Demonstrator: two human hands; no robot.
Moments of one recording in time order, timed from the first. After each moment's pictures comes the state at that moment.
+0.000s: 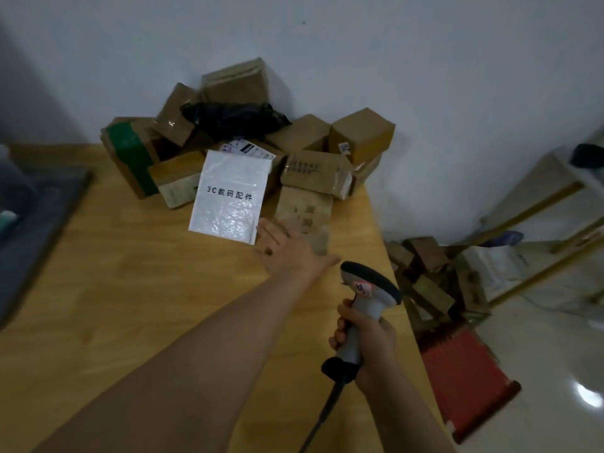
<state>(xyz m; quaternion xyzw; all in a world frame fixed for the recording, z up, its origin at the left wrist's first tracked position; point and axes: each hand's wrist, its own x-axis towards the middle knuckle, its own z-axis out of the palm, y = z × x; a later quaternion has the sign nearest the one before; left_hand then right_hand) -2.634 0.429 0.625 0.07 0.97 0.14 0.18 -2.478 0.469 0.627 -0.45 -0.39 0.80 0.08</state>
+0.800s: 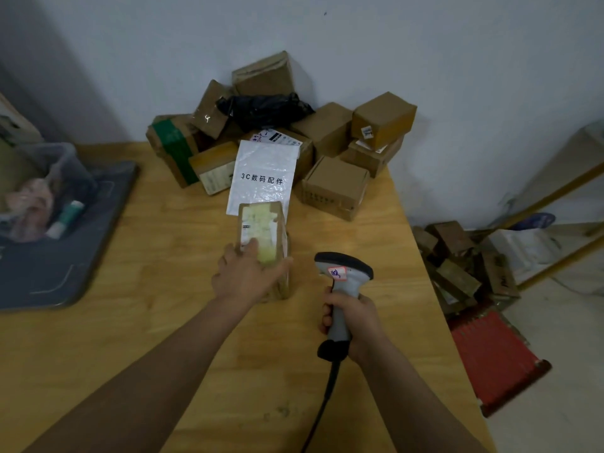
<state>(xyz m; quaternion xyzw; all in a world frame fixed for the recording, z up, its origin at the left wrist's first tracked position) -2.595 0.268 0.644 0.04 0.97 0.19 0.17 -2.477 0.409 0.633 -0.41 -0.42 0.81 -0.04</state>
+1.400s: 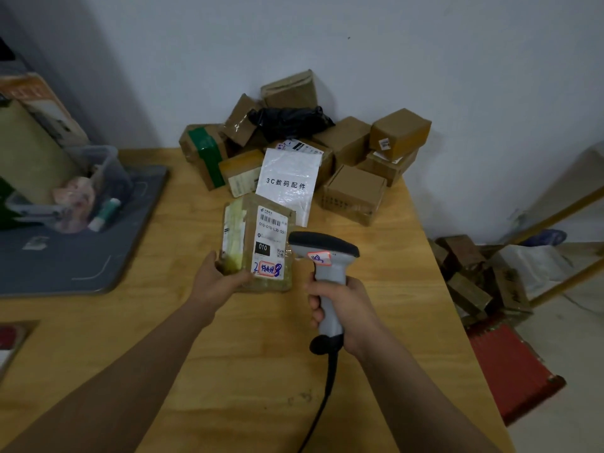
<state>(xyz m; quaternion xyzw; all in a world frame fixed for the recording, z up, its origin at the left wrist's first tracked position) -2.583 0.176 0.660 -0.08 0.82 0.54 0.15 -2.472 0.355 0.686 -0.27 -0.51 0.81 -0.07</state>
